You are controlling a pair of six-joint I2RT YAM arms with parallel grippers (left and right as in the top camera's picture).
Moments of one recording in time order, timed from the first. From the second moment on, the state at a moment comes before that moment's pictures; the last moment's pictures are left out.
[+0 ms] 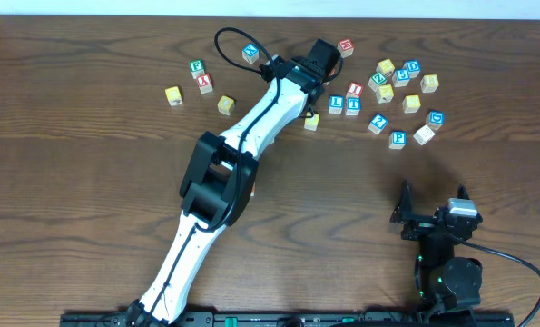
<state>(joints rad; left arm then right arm) -0.58 2.52 2.21 -0.87 -0.27 -1.29 0.14 0.02 0.01 -0.05 0.24 0.07</state>
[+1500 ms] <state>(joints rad) -0.58 2.52 2.24 -0.84 -0.14 -1.19 0.14 0.02 0.01 -0.05 0.24 0.07</state>
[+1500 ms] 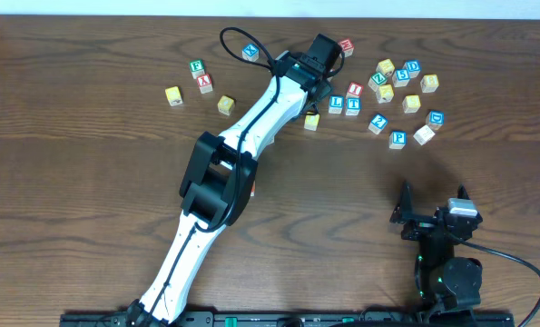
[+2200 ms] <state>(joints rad) -0.59 2.52 2.24 -0.98 -0.24 -1.17 0.14 0.02 0.01 -0.05 0.24 0.07</state>
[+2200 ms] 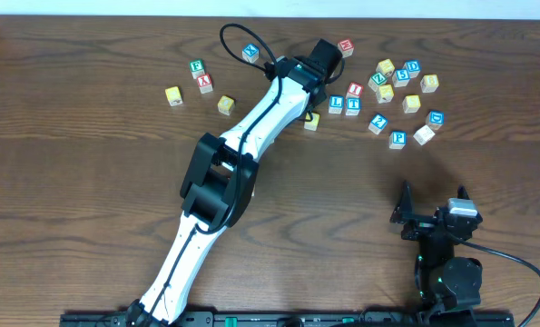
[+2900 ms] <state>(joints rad) -0.59 2.50 2.24 -1.11 -0.24 -1.16 0.14 0.02 0.01 -0.05 0.24 0.07</state>
